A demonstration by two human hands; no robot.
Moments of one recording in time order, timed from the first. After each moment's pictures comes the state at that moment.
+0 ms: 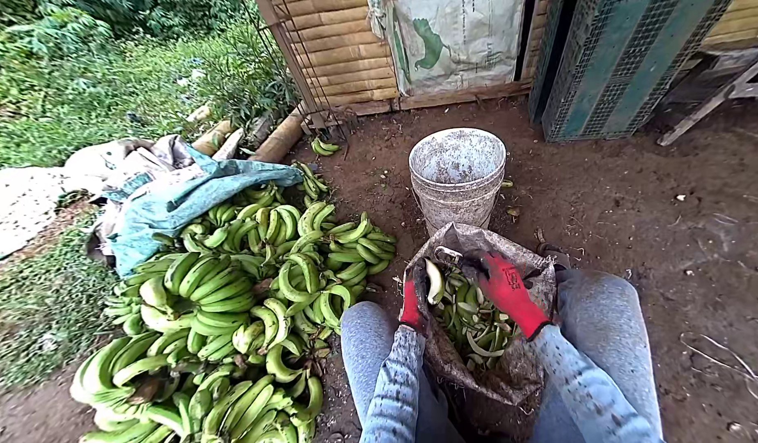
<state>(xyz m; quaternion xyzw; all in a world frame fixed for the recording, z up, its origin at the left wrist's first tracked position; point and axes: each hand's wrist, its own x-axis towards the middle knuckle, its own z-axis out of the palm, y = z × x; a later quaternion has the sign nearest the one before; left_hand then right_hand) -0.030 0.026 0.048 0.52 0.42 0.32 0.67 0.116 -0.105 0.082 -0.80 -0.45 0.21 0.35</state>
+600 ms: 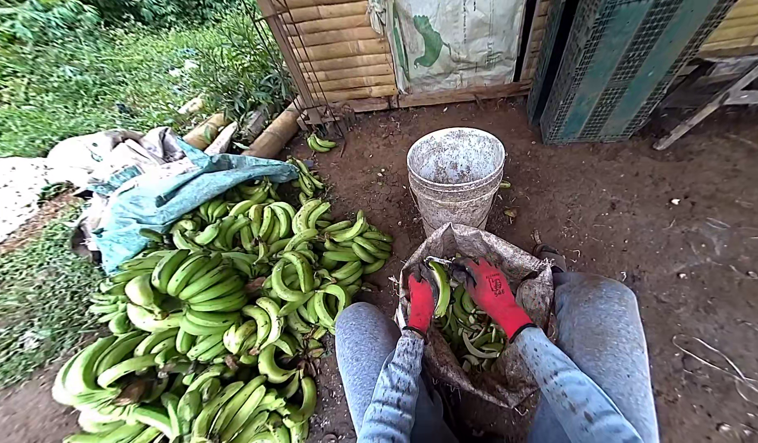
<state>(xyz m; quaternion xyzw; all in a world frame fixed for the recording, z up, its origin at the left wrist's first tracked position) -0.019 -0.002 0.076 0.66 0.49 0.27 0.50 0.107 -0.089 0.079 -0.82 -0.47 0.23 0.24</state>
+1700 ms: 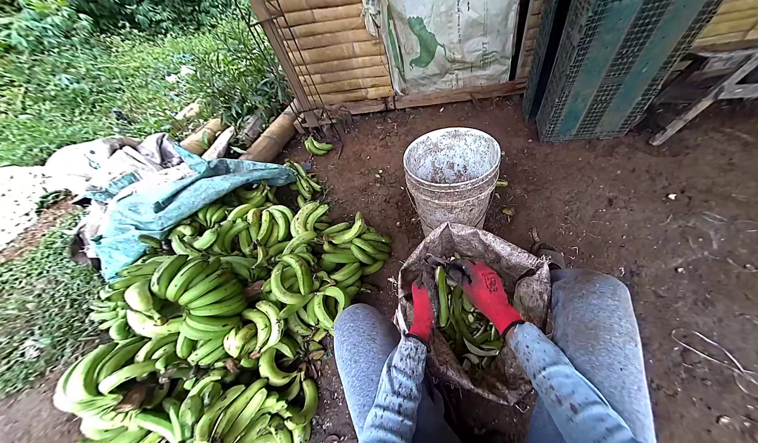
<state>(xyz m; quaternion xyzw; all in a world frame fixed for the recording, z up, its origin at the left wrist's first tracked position) -0.023 -0.009 0.060 0.69 0.47 0.26 0.49 0.102 -0.084 0.066 -0.84 -0.41 0.24 0.26</state>
